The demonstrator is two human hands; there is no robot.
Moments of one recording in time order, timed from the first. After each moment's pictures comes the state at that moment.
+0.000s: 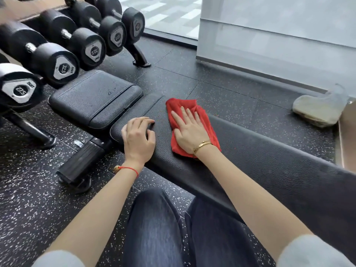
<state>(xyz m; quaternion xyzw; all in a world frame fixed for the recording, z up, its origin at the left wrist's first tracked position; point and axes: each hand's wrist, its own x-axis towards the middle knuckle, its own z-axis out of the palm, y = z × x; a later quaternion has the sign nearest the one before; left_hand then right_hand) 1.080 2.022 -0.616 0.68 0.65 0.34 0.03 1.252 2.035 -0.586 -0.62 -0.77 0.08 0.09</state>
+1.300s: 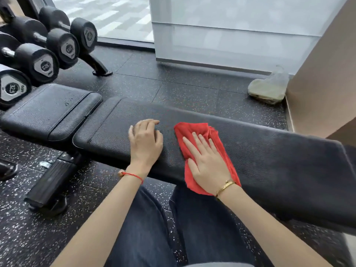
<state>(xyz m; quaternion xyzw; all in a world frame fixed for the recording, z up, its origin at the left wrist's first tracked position) 1.184 1.975 -0.596 0.76 0.58 0.28 0.06 1.353 1.863 -0.596 -0.69 -0.72 0.05 0.12</state>
